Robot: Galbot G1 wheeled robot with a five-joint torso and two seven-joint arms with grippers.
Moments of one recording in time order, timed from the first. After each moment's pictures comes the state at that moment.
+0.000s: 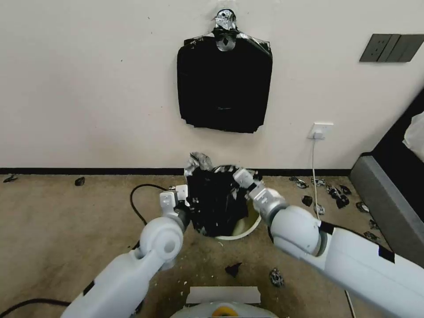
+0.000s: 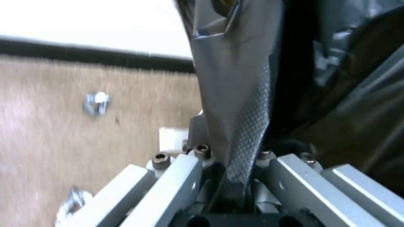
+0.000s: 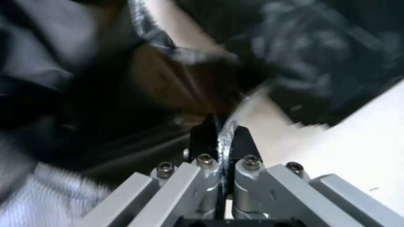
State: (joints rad) left arm 1.14 -1.02 0.00 -2.06 -0.95 0.43 -0.64; right arm -0.68 0.77 -0.40 2.04 0.37 -0.53 0.42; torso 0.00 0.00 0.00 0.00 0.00
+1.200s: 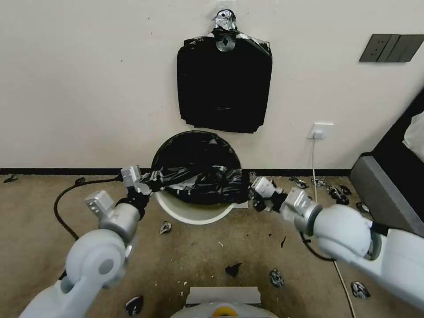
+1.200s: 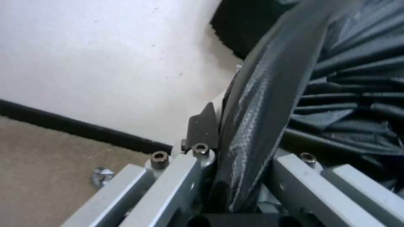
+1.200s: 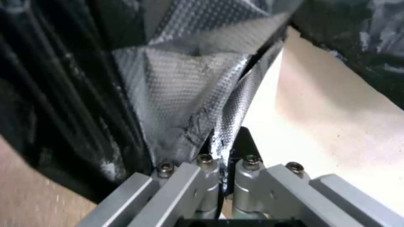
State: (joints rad) left arm 1.47 -0.98 -0.45 -2.28 -1.05 0.21 -0.40; right arm -0.83 0.54 -0.33 2.21 0.58 -0.34 0.17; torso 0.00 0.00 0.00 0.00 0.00
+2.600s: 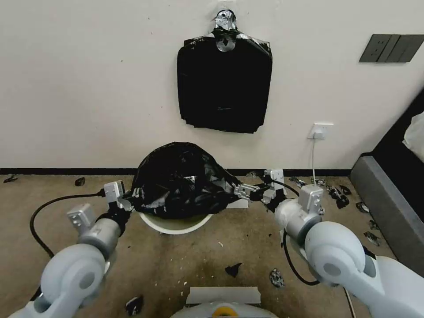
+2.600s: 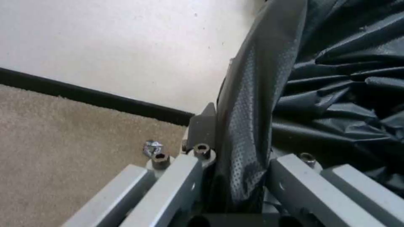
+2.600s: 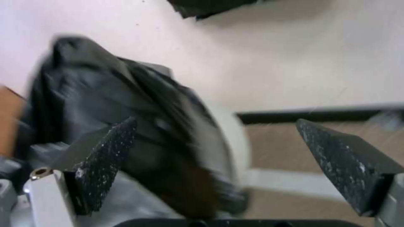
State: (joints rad) left arm 1.60 -0.96 -0.56 -2.27 -0.98 0.28 -0.34; right arm -1.06 0.74 -0.02 2.30 1.36 -0.24 0.54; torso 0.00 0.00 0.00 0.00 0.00
